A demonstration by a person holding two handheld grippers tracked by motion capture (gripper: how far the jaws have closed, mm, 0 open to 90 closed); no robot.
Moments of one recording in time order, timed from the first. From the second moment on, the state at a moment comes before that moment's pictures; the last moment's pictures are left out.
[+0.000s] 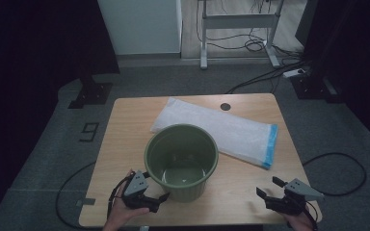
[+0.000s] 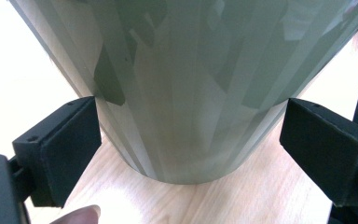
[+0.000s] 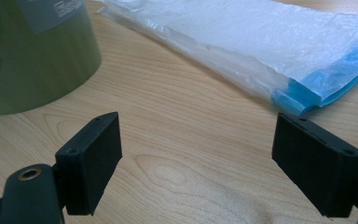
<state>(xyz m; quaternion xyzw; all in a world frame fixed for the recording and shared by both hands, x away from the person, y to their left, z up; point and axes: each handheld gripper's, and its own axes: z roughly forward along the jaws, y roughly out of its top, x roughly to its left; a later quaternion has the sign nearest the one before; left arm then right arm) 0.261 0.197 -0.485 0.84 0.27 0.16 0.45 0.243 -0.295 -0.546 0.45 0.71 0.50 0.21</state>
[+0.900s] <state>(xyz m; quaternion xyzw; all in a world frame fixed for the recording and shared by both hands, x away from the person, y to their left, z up) 0.257 0.201 -0.493 0.82 0.33 0.19 0.43 0.240 -0.291 -0.543 0.44 0.71 0.50 0.23</state>
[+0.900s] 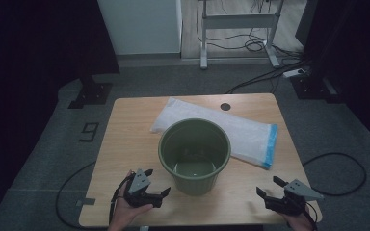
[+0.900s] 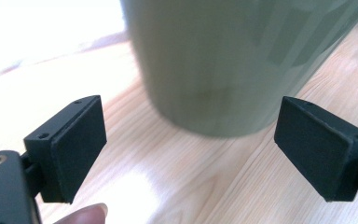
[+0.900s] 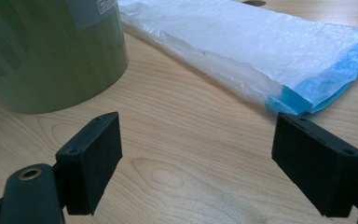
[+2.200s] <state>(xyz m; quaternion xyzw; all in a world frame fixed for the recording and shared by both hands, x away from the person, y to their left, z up) 0.253 0.254 -0.529 0.79 0.42 0.20 0.39 0.364 -0.216 -0.538 0.45 0.77 0.39 0.24</state>
